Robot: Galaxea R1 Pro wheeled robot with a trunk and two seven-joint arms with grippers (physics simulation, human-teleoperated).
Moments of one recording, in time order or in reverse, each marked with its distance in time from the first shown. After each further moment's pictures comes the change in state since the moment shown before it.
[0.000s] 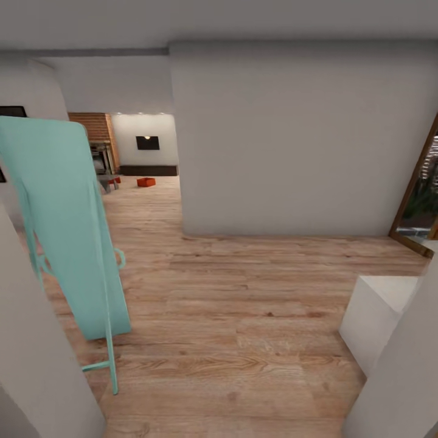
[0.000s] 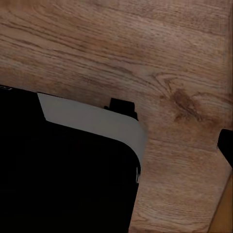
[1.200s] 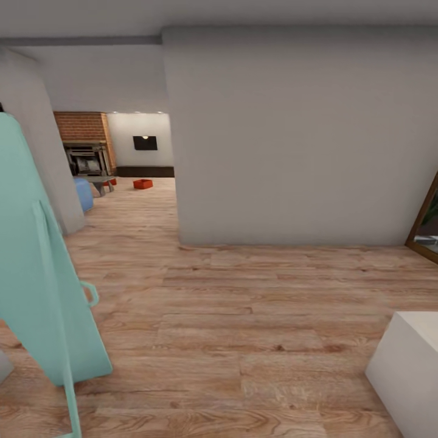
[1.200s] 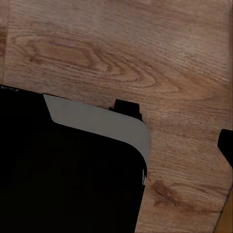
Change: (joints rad) left arm 0.000 0.003 0.000 0.002 0.001 -0.002 0.000; right arm 0.000 0.010 -0.003 0.000 0.003 -0.001 0.000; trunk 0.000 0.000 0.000
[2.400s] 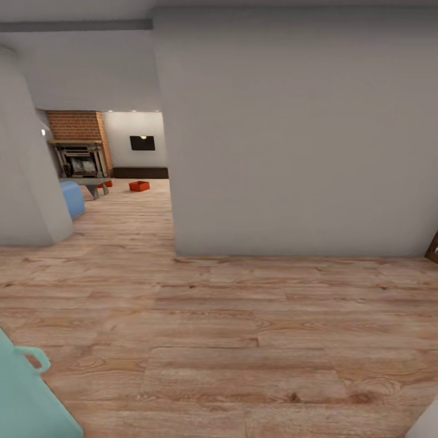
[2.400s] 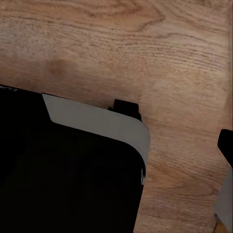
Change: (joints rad) left arm 0.000 -0.002 0.000 0.003 0.000 -0.007 0.000; right arm 0.000 -0.002 0.002 0.000 0.001 0.000 0.000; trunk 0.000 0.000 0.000
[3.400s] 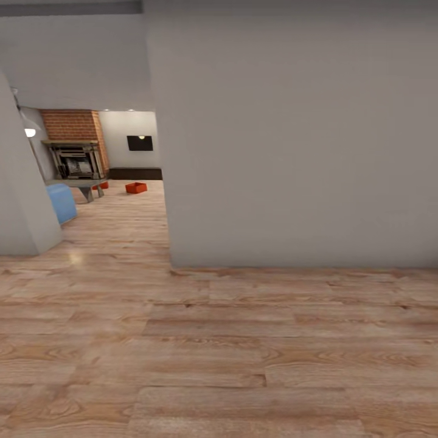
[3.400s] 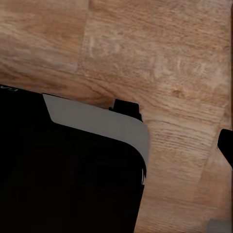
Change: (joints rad) left arm 0.000 -0.001 0.000 0.000 0.000 0.001 0.000; right arm 0.000 0.001 -0.001 0.000 0.000 0.000 0.000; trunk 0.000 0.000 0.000
